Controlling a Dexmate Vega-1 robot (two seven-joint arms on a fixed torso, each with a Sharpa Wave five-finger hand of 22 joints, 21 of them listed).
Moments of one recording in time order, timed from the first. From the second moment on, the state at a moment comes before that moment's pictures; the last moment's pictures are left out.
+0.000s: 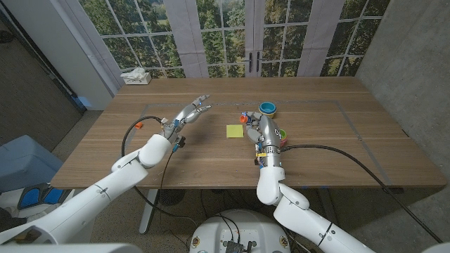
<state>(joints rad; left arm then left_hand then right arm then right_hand) 0.97 0.76 0.48 -1.66 0.06 -0.22 0.23 0.13 0.12 0.69 -0.01 0.19 0.05 -0.11 0.18 0.17 -0.06 -0.09 0.19 0.17 -0.11 -0.04 0.17 0.17 -0.09 -0.02 0.18 0.17 -1.10 -0.40 -0.74 -1.83 -0.44 -0.21 -0.86 1.43 0.05 0.48 -0.18 0.22 0.97 -0.06 0.27 0.23 0.92 -0.08 0.24 0.50 1.09 -0.18 0.51 0.41 0.96 -0.14 1.24 0.17</state>
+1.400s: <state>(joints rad) 1.02 0.80 0.52 -1.78 0.18 -0.09 0.23 0.13 0.12 0.70 0.01 0.19 0.07 -0.13 0.18 0.17 -0.02 -0.13 0.19 0.17 -0.03 -0.03 0.19 0.17 -0.04 0.03 0.19 0.17 -1.18 -0.41 -0.66 -1.86 -0.31 -0.02 -0.80 1.43 0.05 0.48 -0.18 0.22 0.97 -0.06 0.26 0.24 0.92 -0.08 0.23 0.50 1.09 -0.18 0.51 0.42 0.96 -0.14 1.23 0.17</state>
